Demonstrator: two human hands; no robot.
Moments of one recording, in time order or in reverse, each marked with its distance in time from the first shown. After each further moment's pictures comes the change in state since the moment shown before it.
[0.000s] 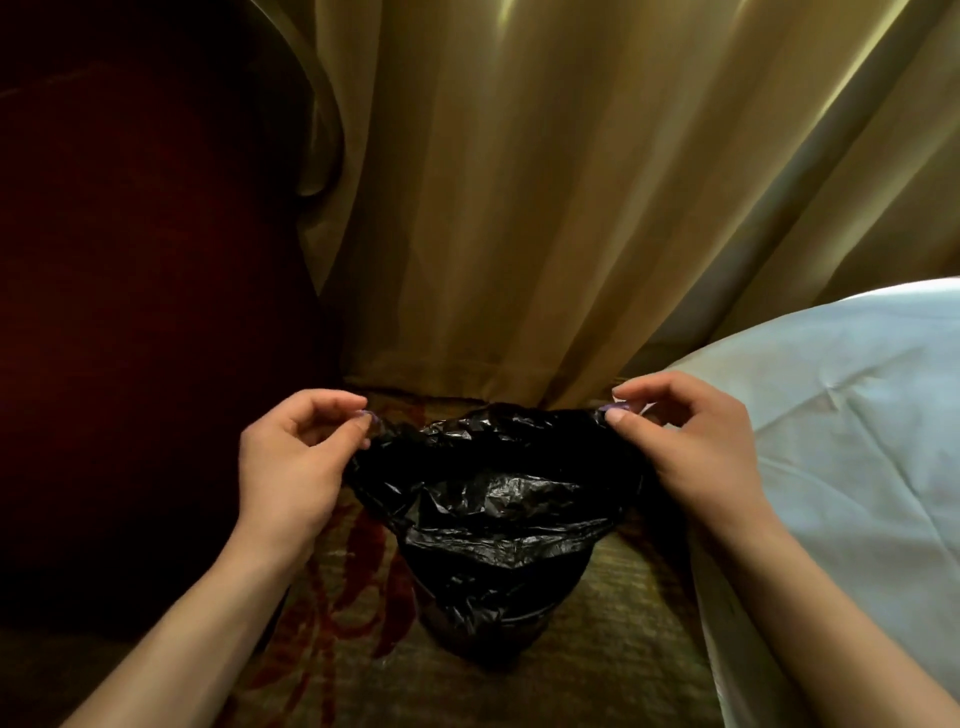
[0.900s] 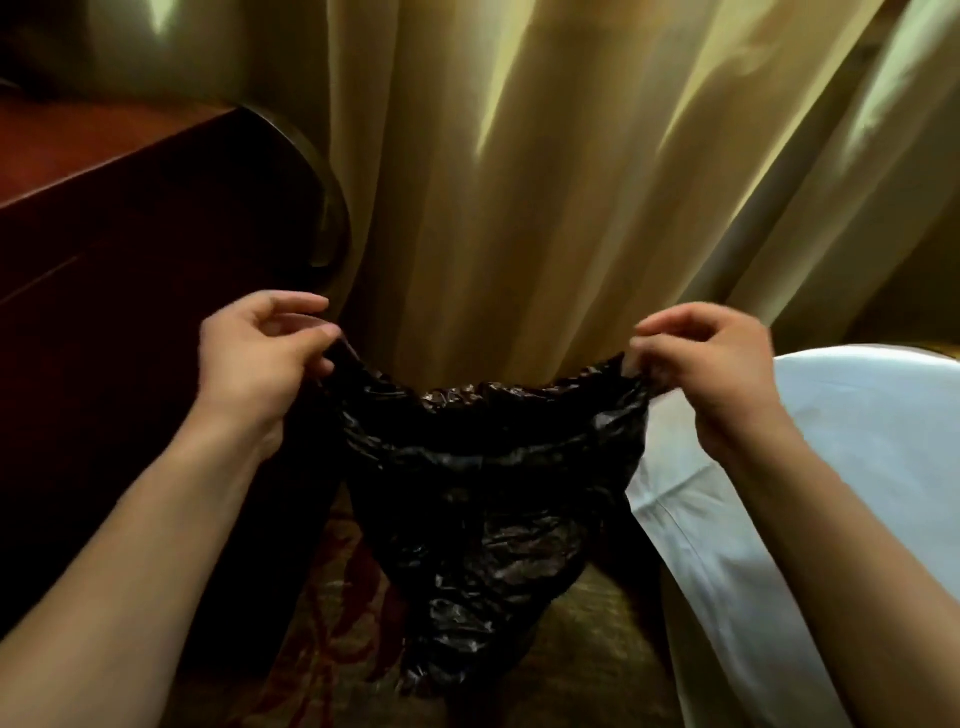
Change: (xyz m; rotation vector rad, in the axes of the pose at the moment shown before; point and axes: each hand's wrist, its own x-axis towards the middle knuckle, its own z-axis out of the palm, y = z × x) left_hand 0.068 0.120 -0.009 0.006 0.015 -0.005; right_hand 0.070 -0.097 -0.057 0.207 0.128 0.099
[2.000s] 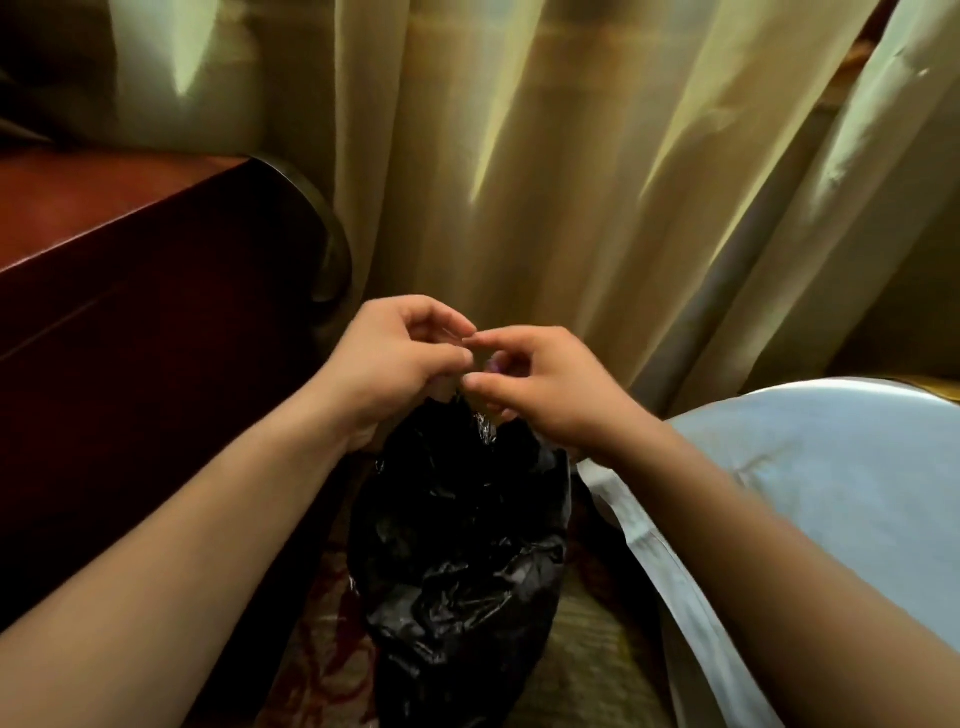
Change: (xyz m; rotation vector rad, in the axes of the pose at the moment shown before) left_hand -0.017 0.061 0.056 -0.007 -0.492 0.055; right_hand -0.011 -0.032 0.075 -0.270 -0.660 -0.266
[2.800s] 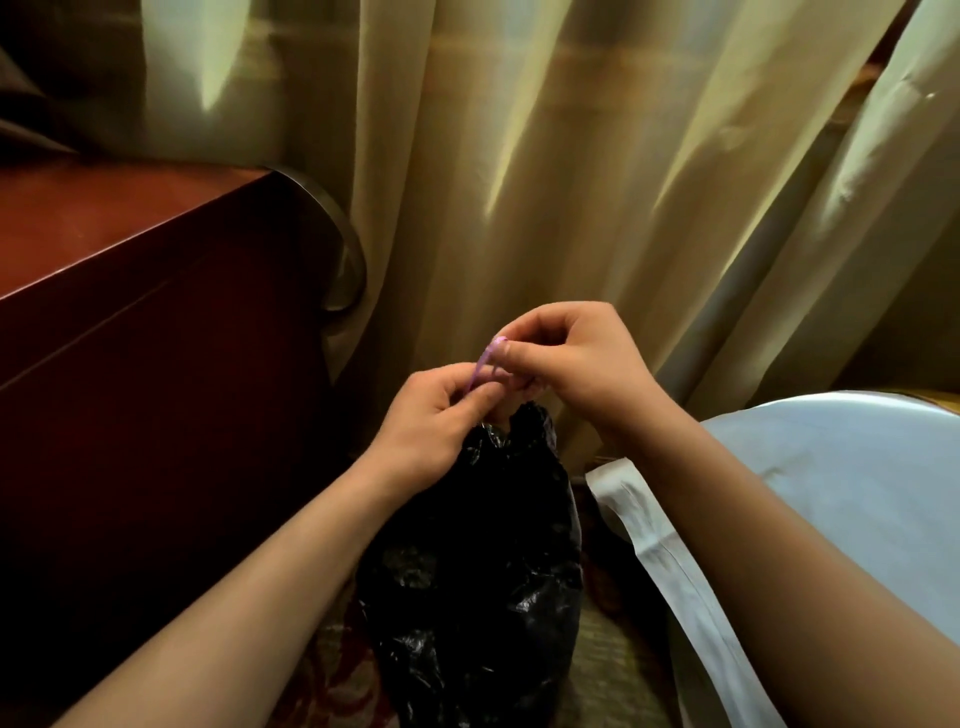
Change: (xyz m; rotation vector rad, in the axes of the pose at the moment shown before) left_hand -0.009 -0.048 0.021 0.031 -0.067 0.209; right_hand 0.006 -0.017 -0.010 0.216 0.160 0.022
